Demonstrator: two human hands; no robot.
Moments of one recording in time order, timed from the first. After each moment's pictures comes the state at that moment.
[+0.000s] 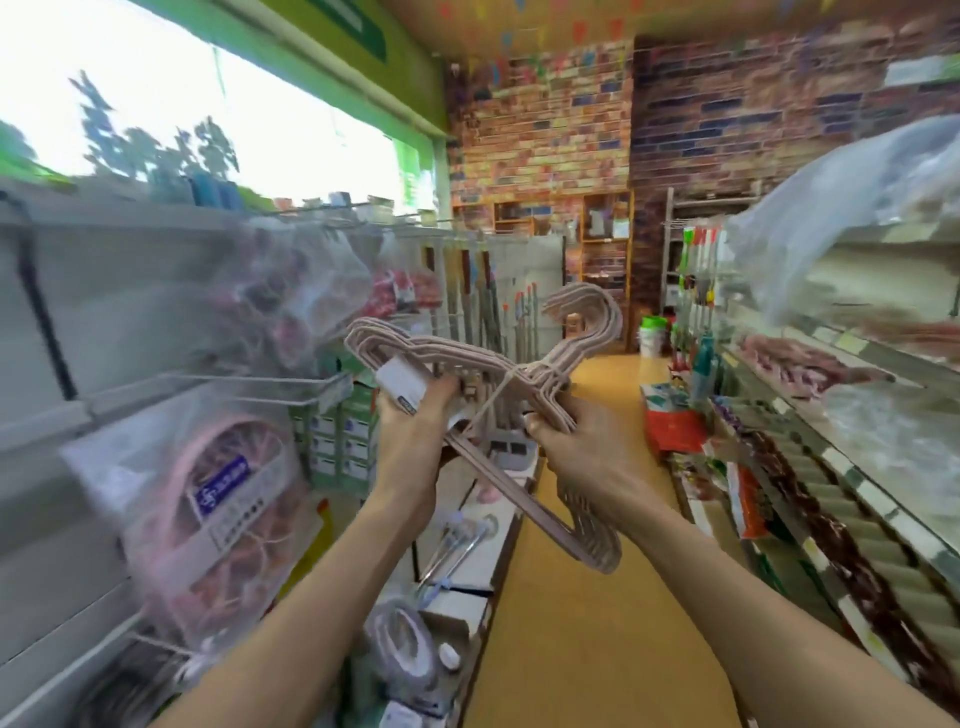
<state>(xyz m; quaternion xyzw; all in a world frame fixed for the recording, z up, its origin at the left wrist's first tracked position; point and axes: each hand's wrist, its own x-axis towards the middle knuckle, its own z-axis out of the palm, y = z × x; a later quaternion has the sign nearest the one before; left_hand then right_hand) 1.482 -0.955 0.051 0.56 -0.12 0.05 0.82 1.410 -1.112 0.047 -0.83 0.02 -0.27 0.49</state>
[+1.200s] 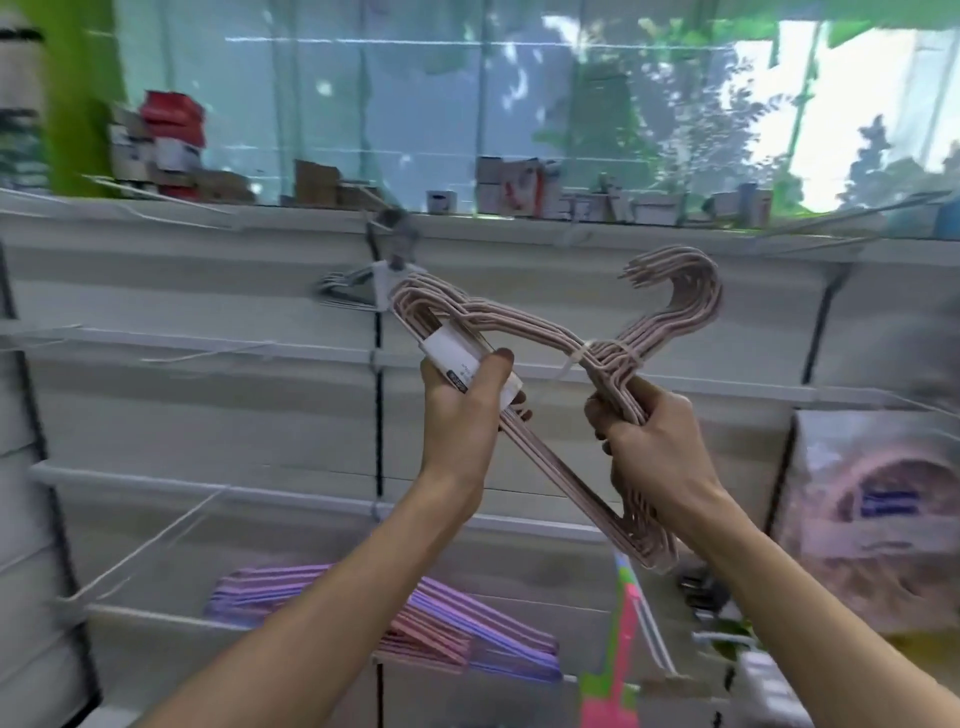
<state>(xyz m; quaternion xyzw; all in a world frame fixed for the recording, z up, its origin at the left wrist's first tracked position) 1.050 -0.626 0.092 0.51 0.17 0.59 0.60 1.181 -0.727 0.092 -0.63 -0.50 0.00 0.60</state>
